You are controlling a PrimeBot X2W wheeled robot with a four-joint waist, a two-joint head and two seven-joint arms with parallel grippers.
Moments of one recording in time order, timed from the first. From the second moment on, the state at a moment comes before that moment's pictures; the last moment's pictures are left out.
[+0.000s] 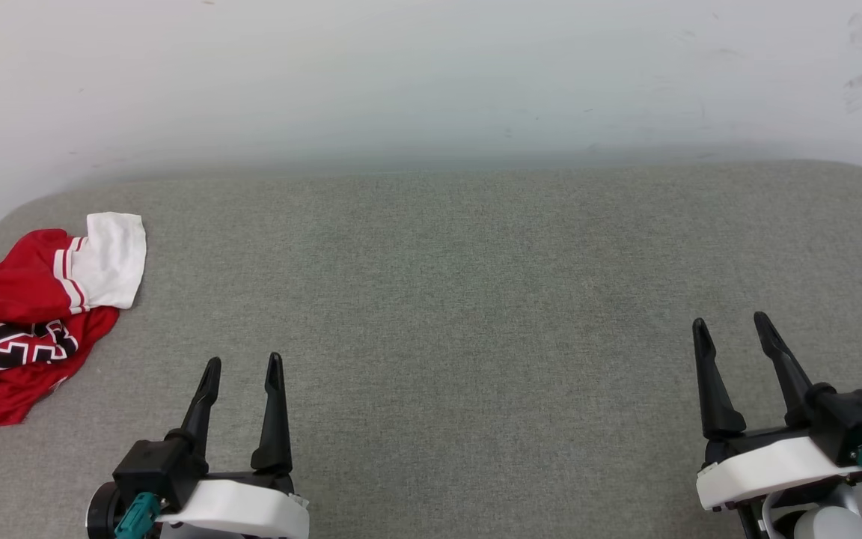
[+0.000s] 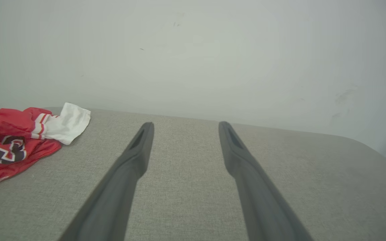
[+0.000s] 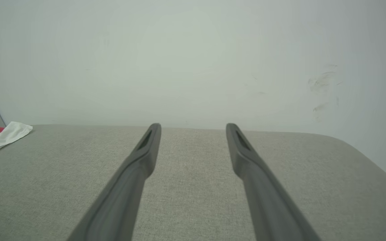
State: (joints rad) left arm 0.04 0.07 -0.10 -0.01 -0.25 0.03 -0.23; right arm -0.06 -0.05 -0.04 0.10 0.07 0.13 -0.23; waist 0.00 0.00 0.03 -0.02
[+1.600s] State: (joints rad) left arm 0.05 0.05 -0.05 0.09 -0.21 -0.06 -0.26; right arm -0.06 -0.05 -0.01 0.16 0.06 0.13 -0.26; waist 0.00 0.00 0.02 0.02
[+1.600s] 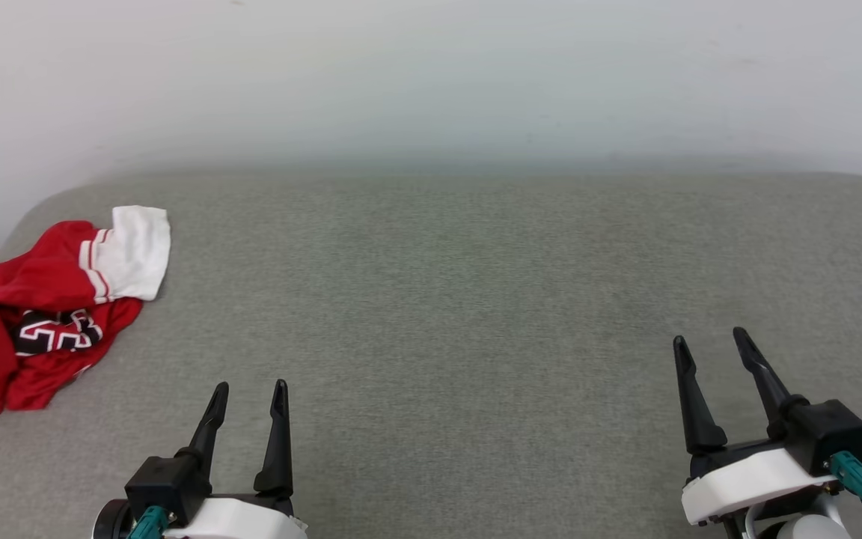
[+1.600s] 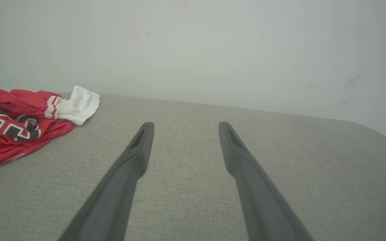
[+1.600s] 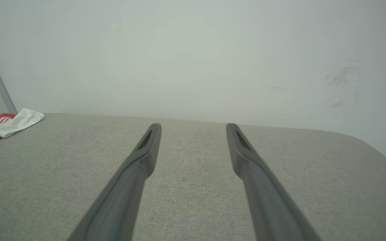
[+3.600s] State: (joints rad) left arm 0.06 0.05 0.03 0.12 -0.19 -0.10 -0.26; right arm -0.03 -0.05 0.08 0.18 0.06 0.13 -0.26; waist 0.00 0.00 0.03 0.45
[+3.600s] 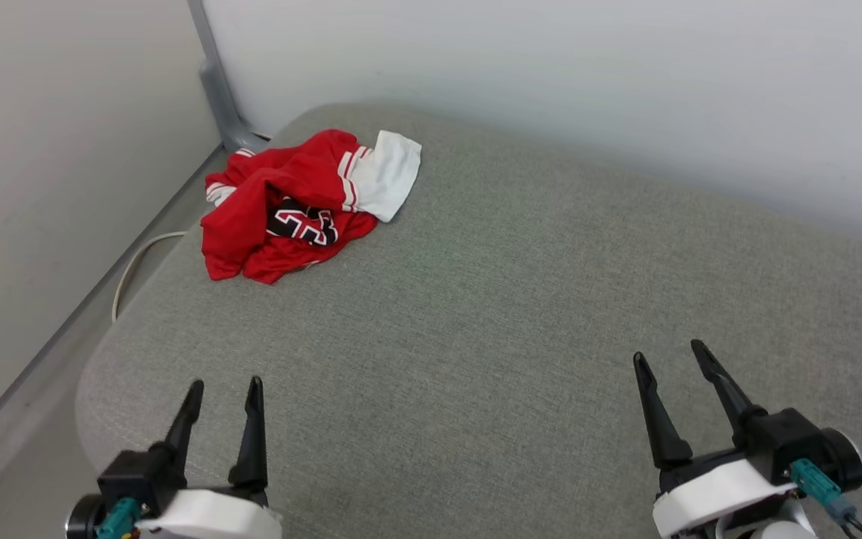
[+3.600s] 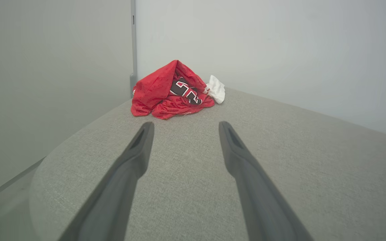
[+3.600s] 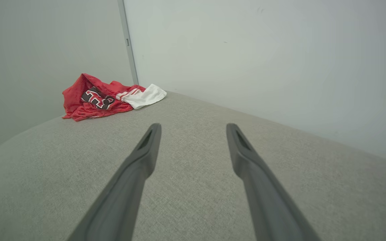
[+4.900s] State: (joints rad) left arm -0.95 0.88 -0.57 0.53 -0.91 -0.13 0.57; right arm -0.24 -0.05 0.07 -0.07 -0.15 0.13 -0.27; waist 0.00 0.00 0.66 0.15
